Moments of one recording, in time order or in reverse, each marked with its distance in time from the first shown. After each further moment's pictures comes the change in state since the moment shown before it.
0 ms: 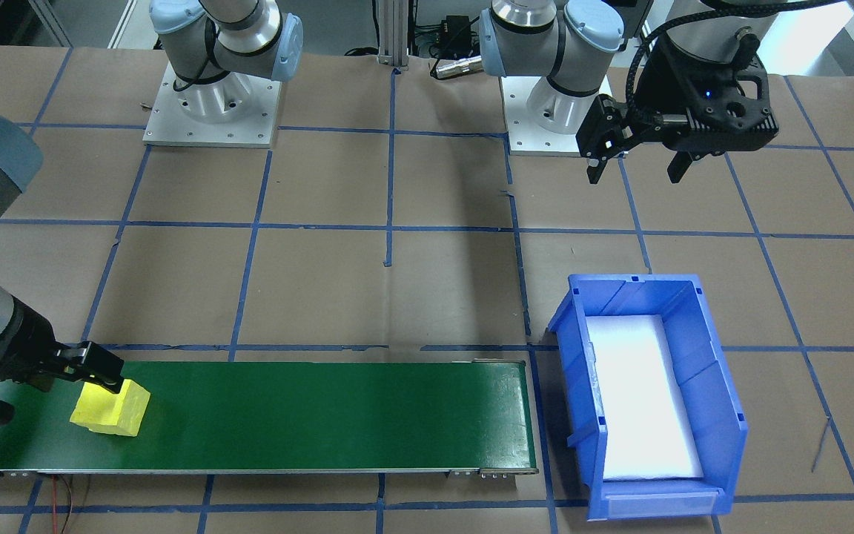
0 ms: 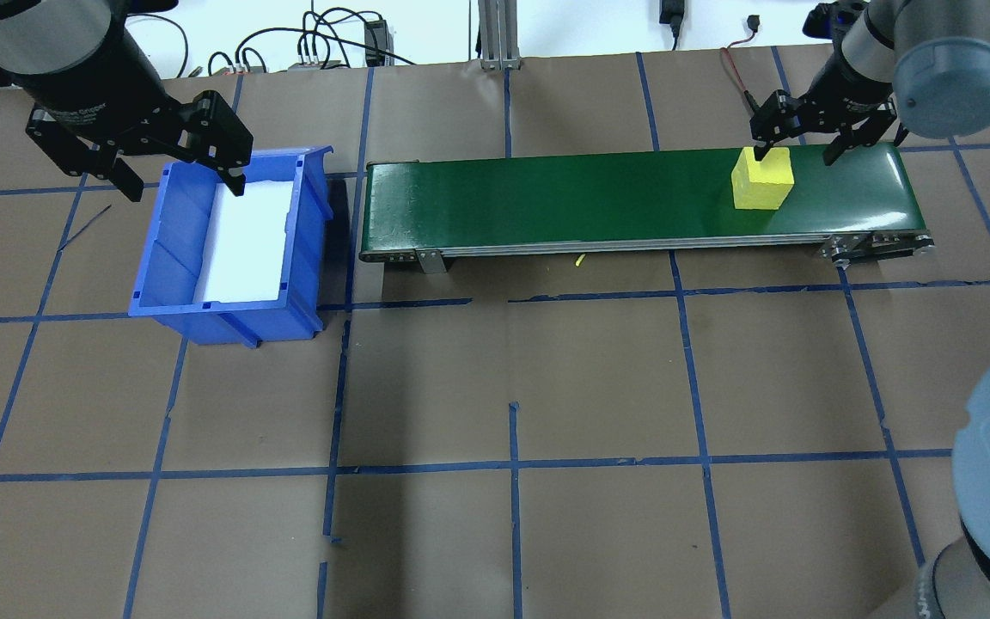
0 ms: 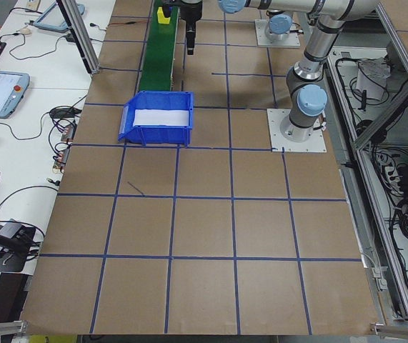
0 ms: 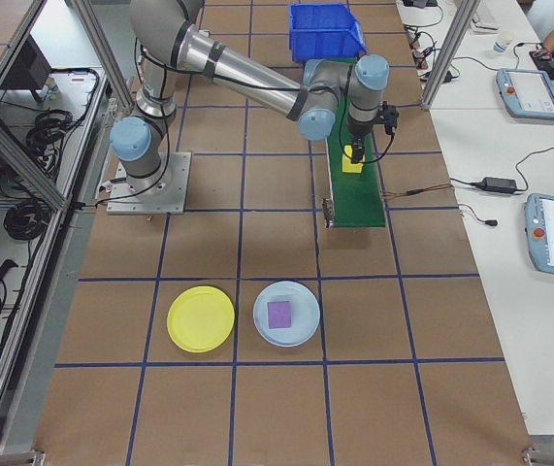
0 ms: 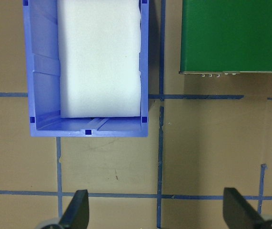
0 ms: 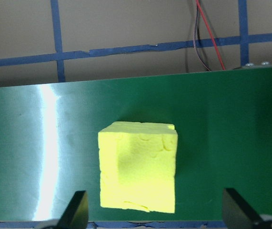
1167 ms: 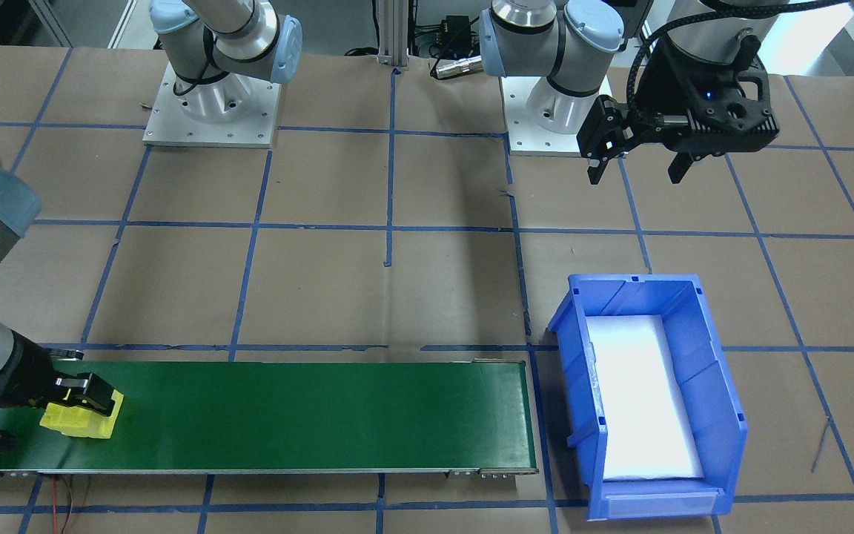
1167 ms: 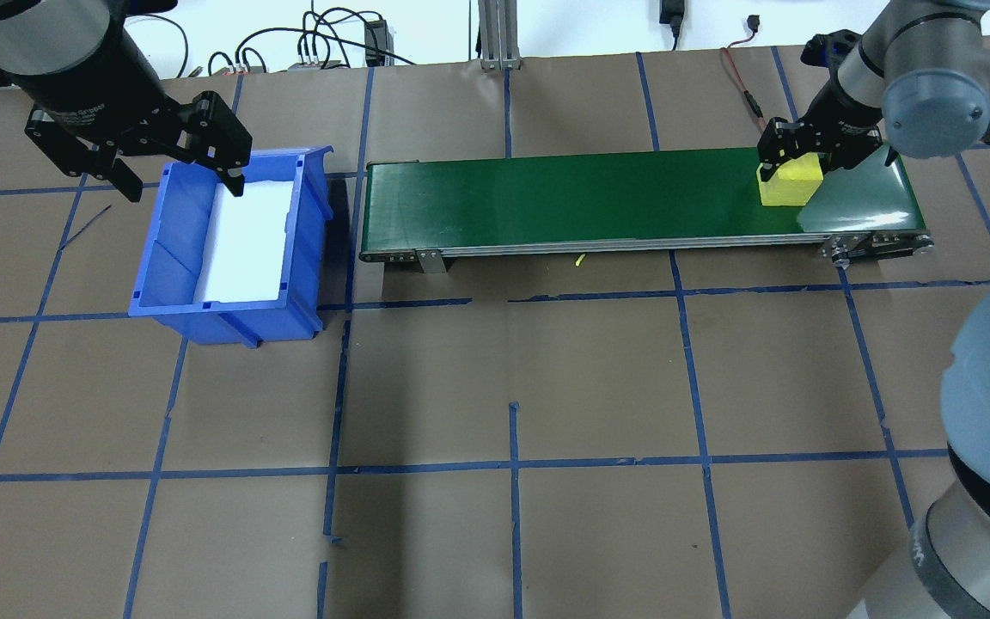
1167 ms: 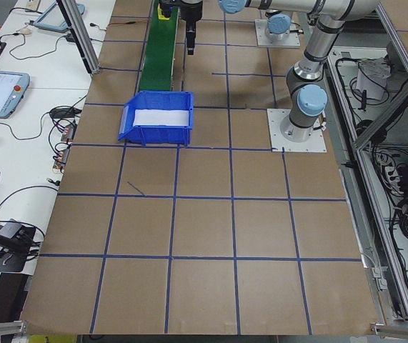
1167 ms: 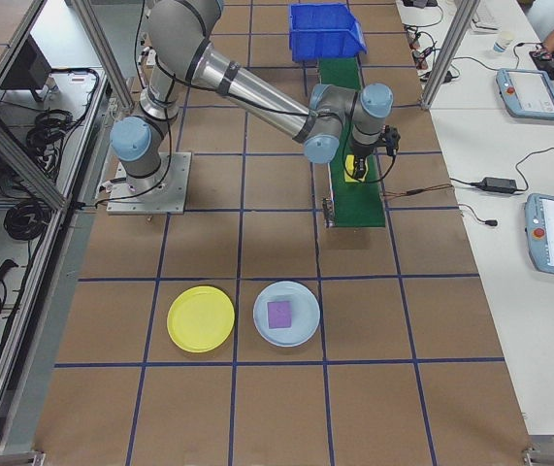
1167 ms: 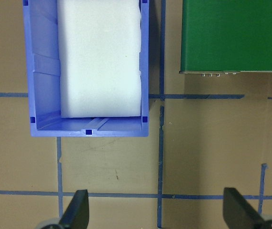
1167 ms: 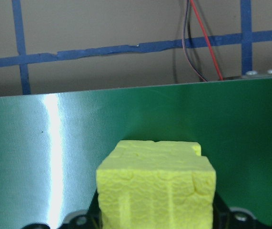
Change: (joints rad) left arm 0.002 0.001 -0.001 0.000 0.000 0.003; right arm -0.045 0.078 -0.001 -0.062 -0.002 -0.032
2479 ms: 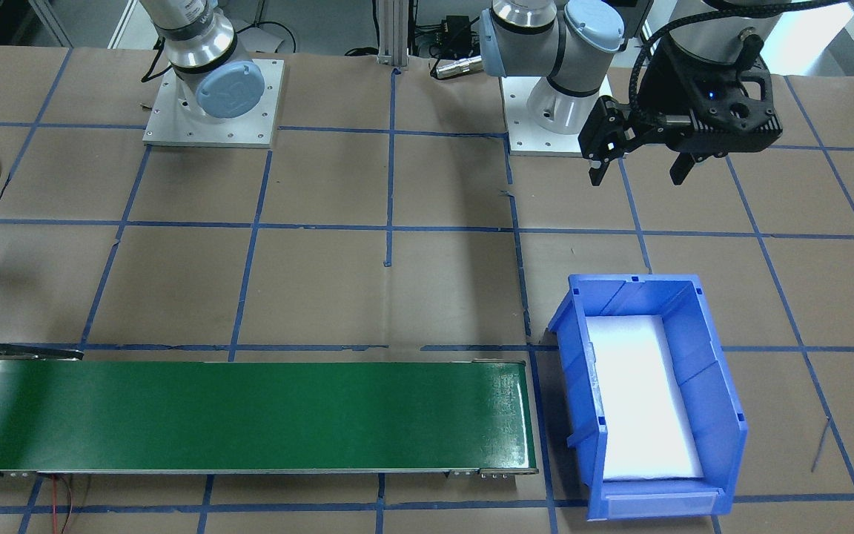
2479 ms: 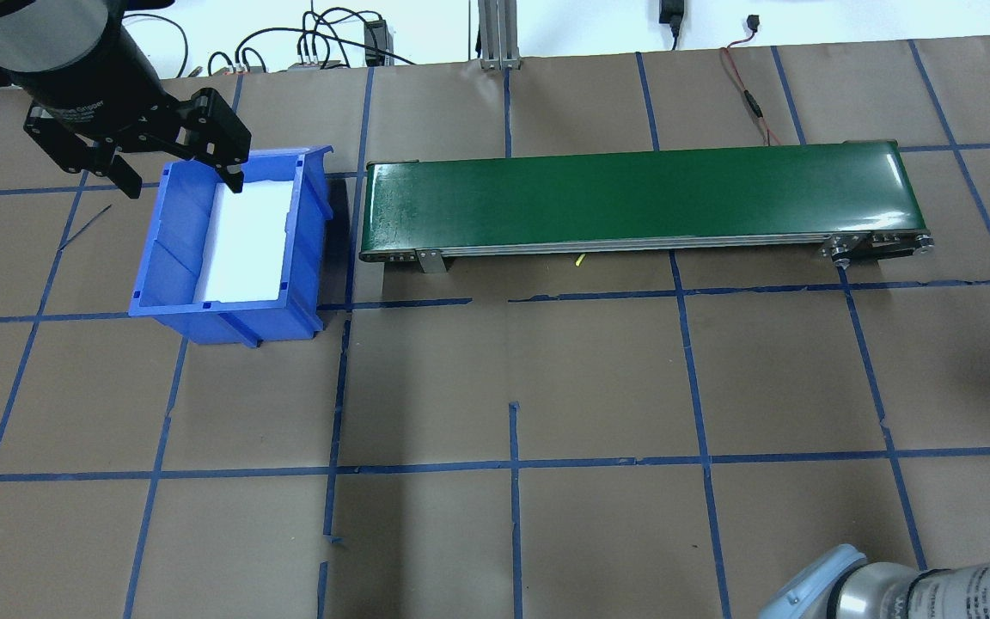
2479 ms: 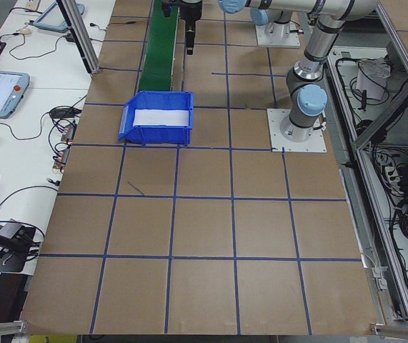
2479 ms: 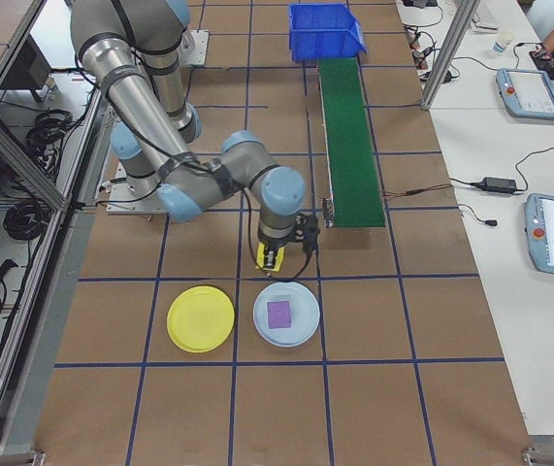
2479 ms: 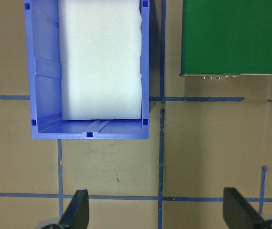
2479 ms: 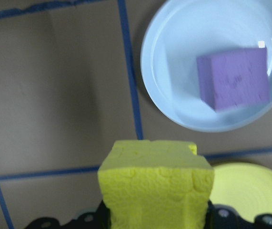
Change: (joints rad) left arm 0.001 0.000 0.001 0.008 0.000 0.002; right arm -0.789 -0.311 0.219 0.232 -0.162 -0.726
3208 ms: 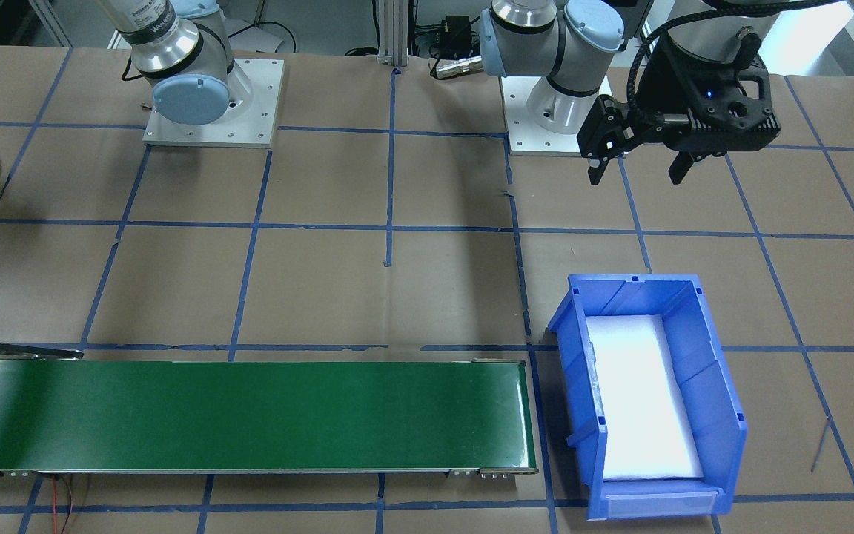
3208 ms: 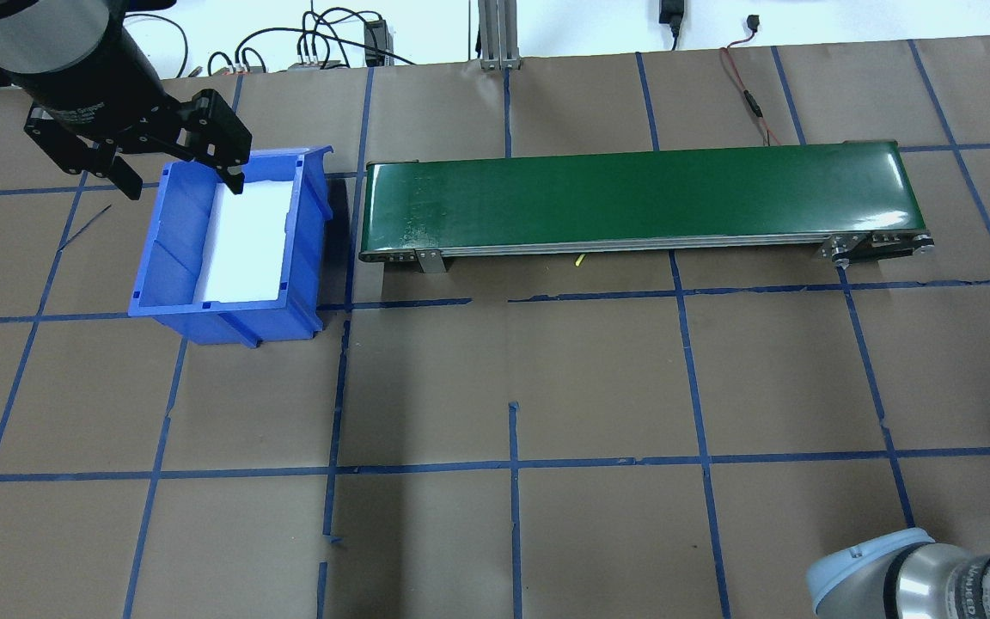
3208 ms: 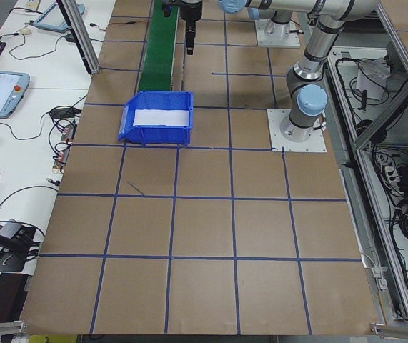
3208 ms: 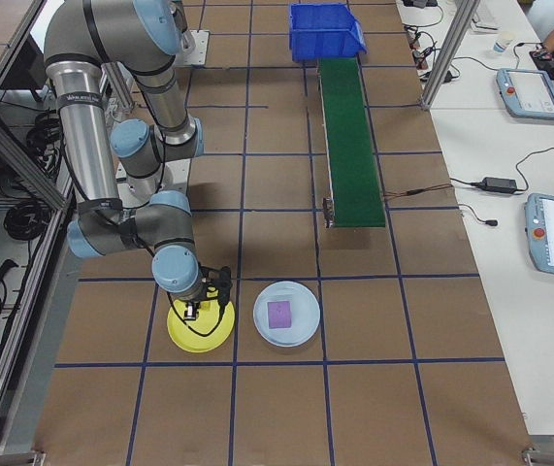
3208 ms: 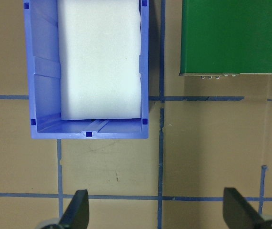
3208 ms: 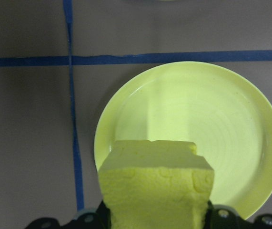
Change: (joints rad) left arm -0.001 0.000 -0.001 0.000 0.000 0.000; right arm -0.287 0.073 0.126 -0.161 0.008 -0.432
